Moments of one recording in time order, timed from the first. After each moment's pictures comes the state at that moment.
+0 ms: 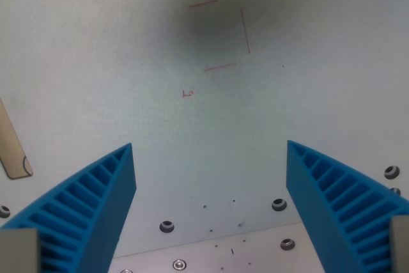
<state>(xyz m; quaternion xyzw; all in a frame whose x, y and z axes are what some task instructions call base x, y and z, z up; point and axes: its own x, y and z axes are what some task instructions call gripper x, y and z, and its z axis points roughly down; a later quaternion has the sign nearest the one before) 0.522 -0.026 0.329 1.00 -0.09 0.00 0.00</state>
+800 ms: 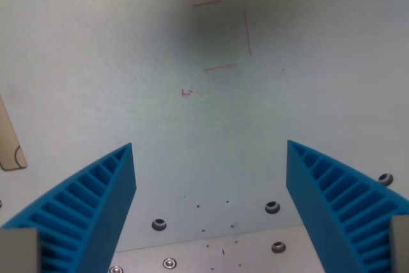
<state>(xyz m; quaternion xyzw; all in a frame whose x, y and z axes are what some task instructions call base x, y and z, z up) 0.522 -0.026 0.329 1.00 -0.06 0.00 0.00</state>
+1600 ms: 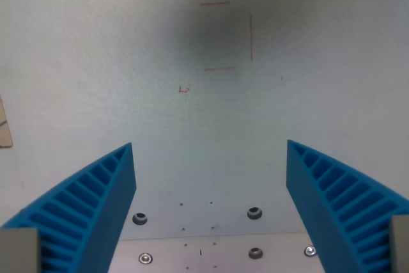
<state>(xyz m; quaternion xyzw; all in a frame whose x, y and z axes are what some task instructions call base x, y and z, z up) 0.522 -0.026 0.329 1.00 0.00 0.00 0.00</state>
